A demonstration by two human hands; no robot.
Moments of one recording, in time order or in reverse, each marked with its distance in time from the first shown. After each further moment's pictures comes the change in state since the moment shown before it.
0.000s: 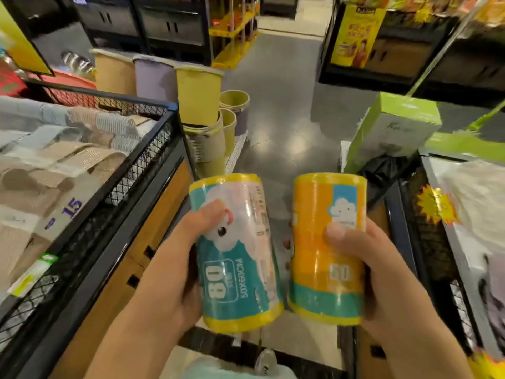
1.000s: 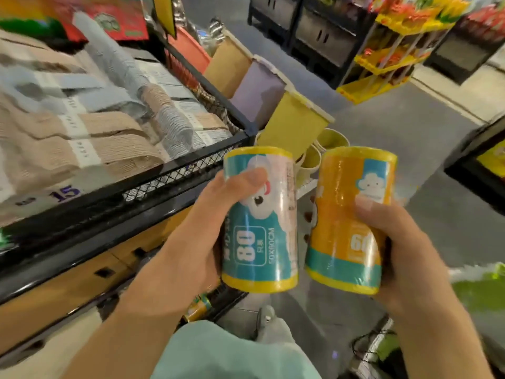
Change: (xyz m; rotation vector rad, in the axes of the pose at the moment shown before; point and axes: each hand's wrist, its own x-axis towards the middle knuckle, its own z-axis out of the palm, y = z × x) left_hand 0.248 0.140 -0.023 -0.626 0.222 0.269; right_hand 0.425 -0.102 -0.007 -0.303 -0.421 0.132
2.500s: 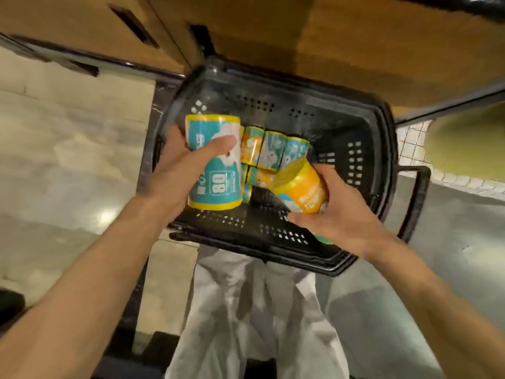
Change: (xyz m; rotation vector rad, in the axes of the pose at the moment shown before) left_hand 0.215 -0.513 -0.184 -0.407 1.065 -0.314; right_hand 0.368 0.525 -0.021 -1.192 -1.092 0.249
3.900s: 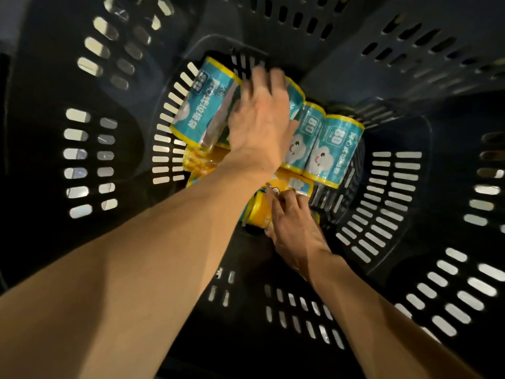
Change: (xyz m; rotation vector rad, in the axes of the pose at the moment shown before) left_hand 0.255 -0.187 0.119 1.272 0.356 0.529; right_hand 0.214 0.187 0.199 -0.825 -0.233 -0.140
